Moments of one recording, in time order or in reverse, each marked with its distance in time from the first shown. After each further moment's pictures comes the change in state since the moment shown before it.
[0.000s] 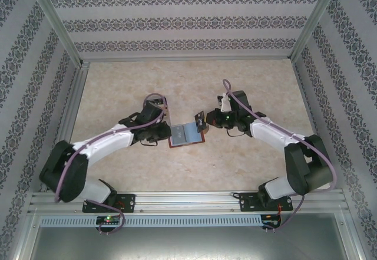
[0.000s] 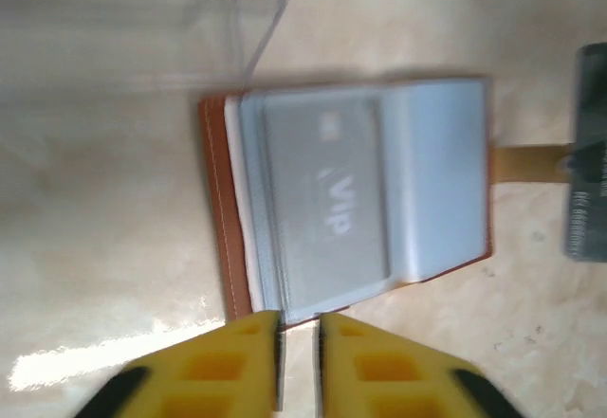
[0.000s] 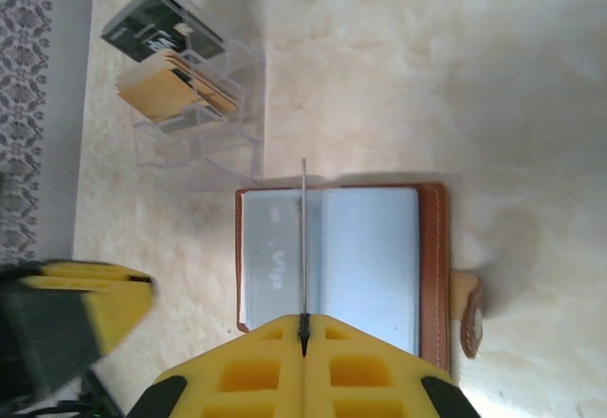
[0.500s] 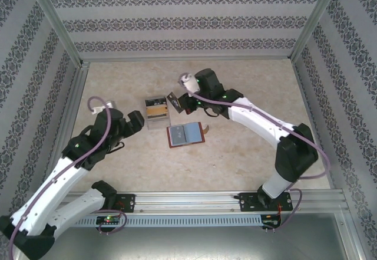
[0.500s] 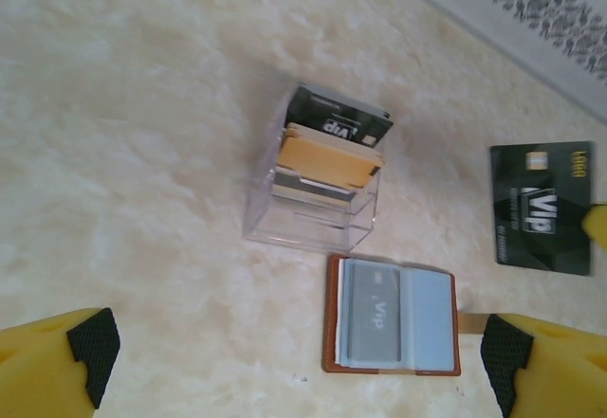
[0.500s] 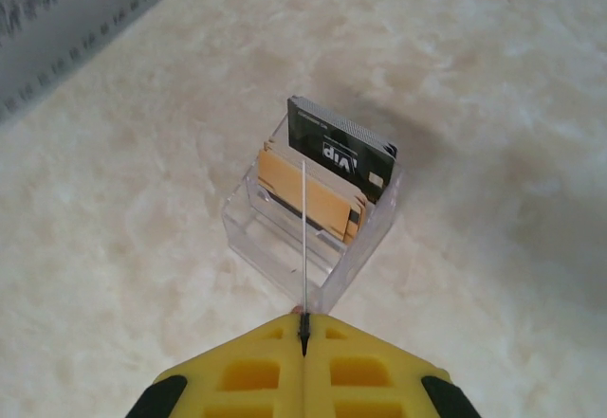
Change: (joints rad) left arm 0.045 -0.616 0.074 -0.438 -0.434 -0.088; right arm 0.269 0.208 0.531 -0.220 0.239 -0.573
